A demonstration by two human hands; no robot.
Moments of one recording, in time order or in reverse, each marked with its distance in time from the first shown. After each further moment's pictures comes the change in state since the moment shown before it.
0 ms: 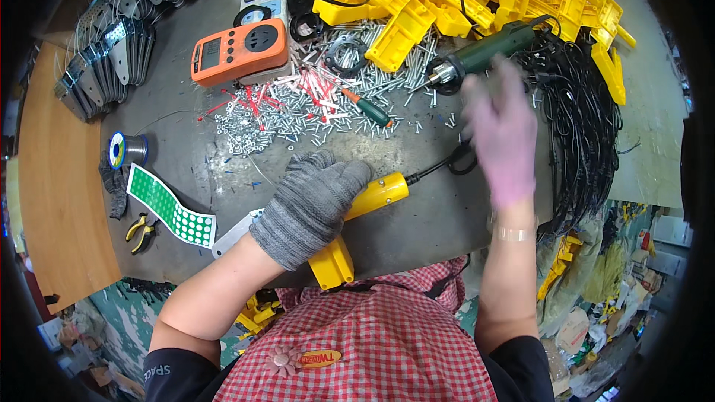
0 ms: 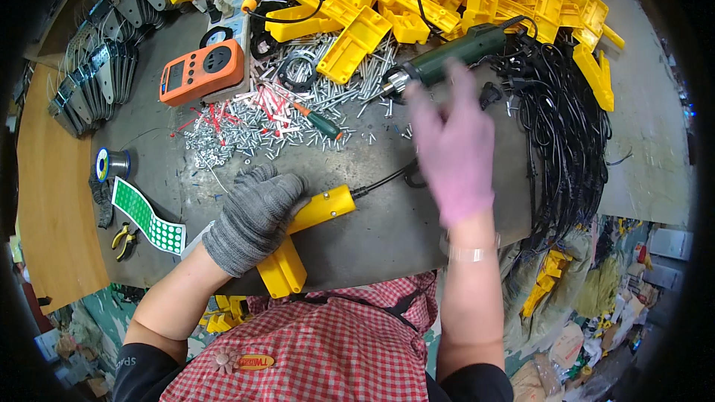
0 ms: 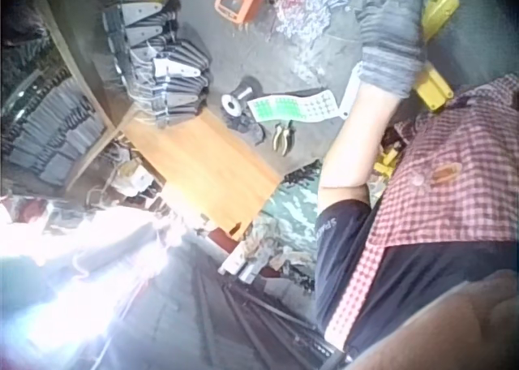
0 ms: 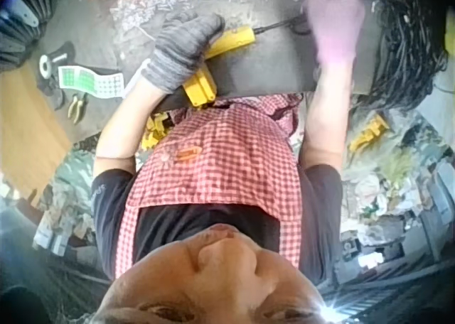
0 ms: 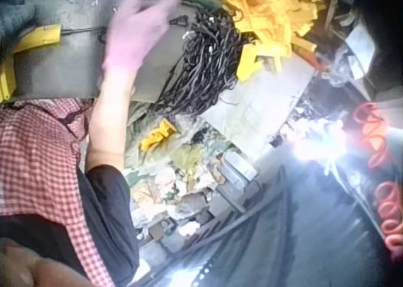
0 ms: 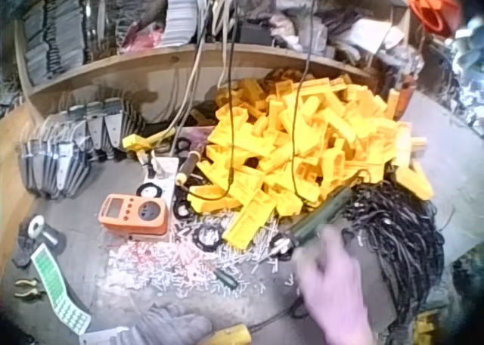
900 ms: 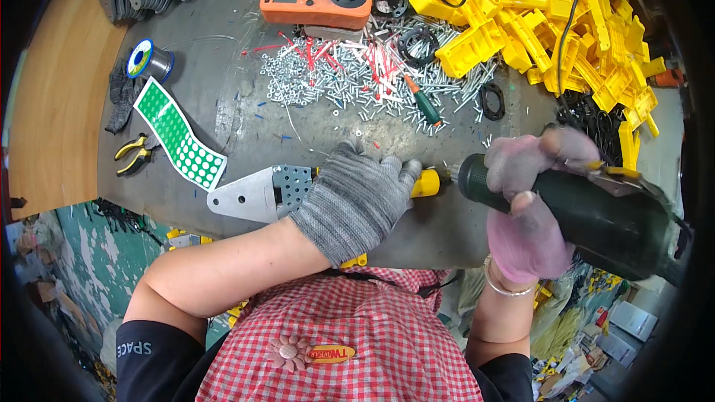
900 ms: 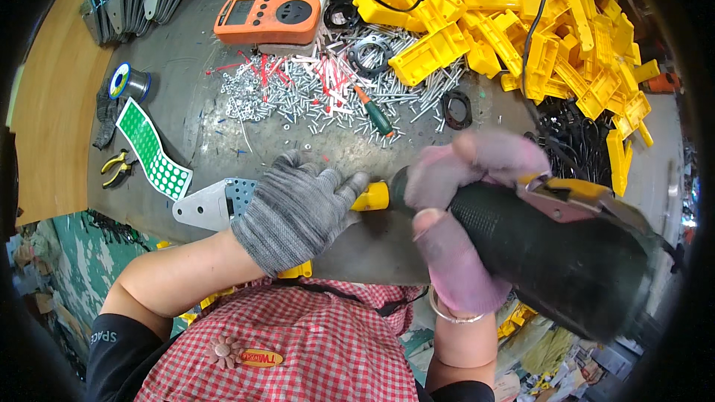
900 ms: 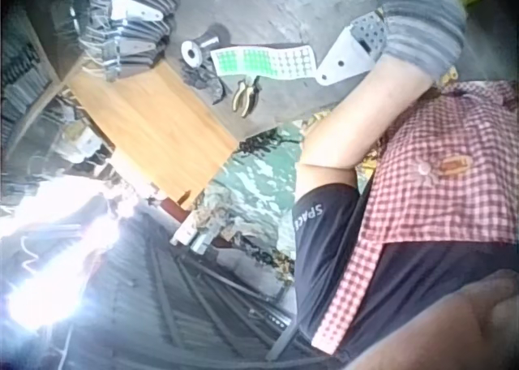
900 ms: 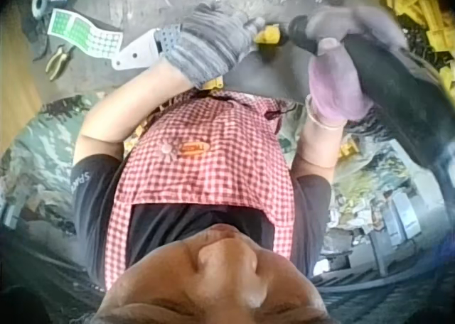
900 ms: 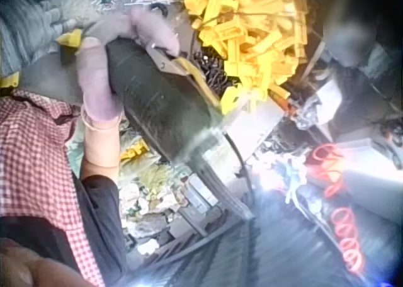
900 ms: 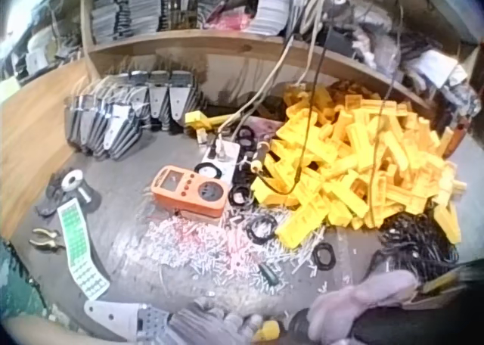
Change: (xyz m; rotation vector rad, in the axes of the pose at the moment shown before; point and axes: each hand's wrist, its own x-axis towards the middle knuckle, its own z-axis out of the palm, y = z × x) left_hand -0.008 0.041 0.020 0.350 -0.013 -0.160; right_hand -0.051 -0.042 -0.005 1.129 -0.442 -0.510
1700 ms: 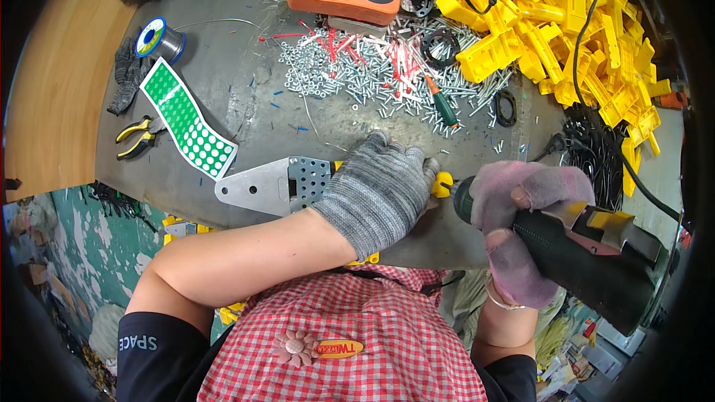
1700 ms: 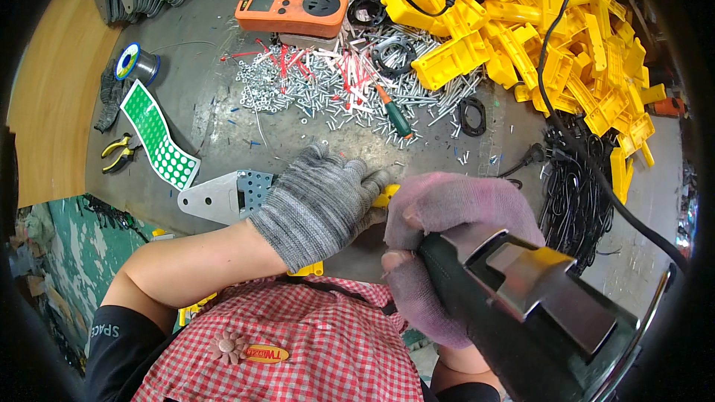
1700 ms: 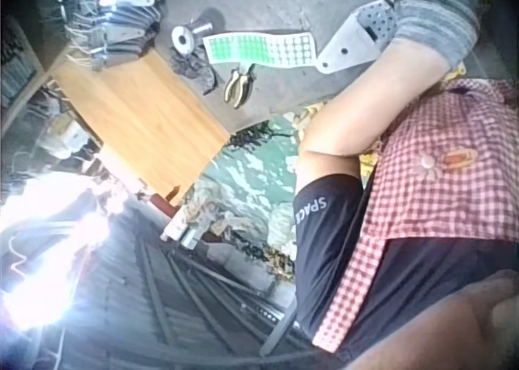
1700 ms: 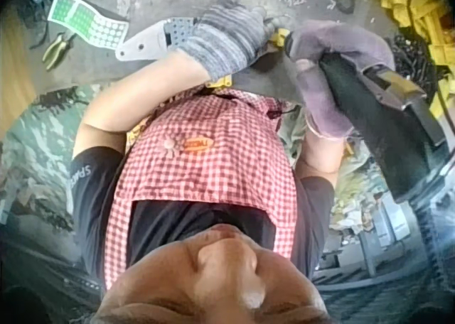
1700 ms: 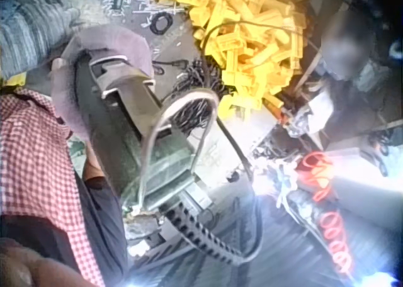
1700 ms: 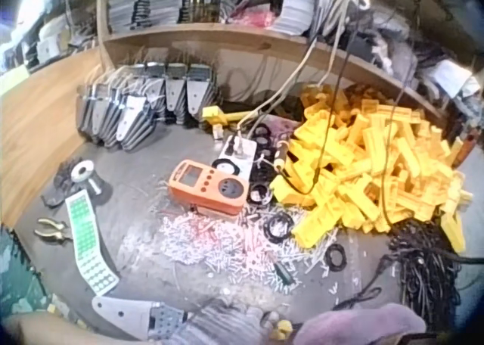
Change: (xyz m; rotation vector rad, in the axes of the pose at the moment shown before) left_hand 0.013 0.000 -0.009 -0.242 -0.135 -0.080; right_hand -0.007 -0.007 0.019 -0.236 -0.150 0.025
